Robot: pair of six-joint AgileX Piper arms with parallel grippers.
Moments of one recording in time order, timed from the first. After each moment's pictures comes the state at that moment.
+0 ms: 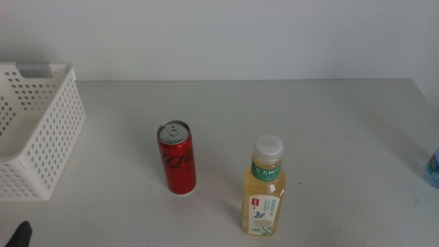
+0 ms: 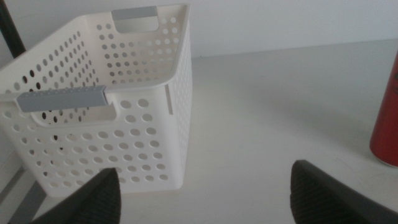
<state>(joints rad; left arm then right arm) 0.03 -0.01 0.03 0.00 0.23 0.06 -0.06 -0.01 0.03 0.07 0.22 -0.05</state>
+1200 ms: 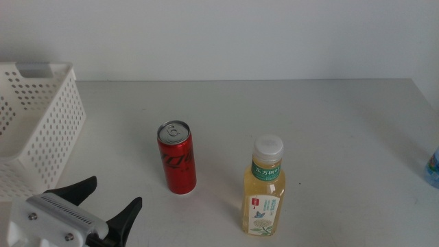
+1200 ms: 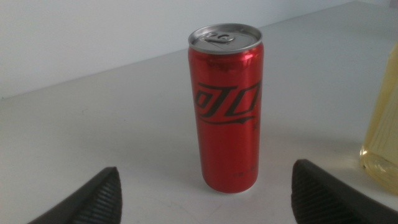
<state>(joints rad) -0.46 1.13 0.03 -0.05 -0.90 0.06 -0.06 -0.01 0.03 0.07 0.22 -0.05</state>
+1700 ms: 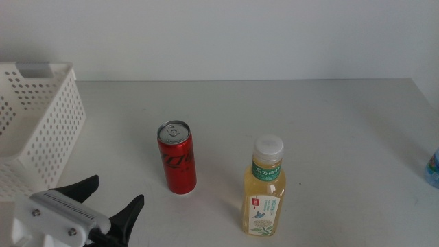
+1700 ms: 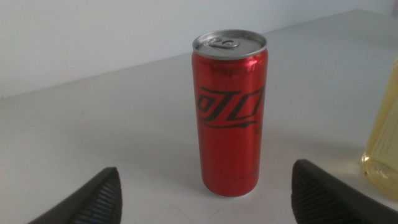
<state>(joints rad) -0.46 1.17 0.02 -0.05 -0.95 0.05 -0.06 -0.01 0.03 0.07 0.22 -0.05</state>
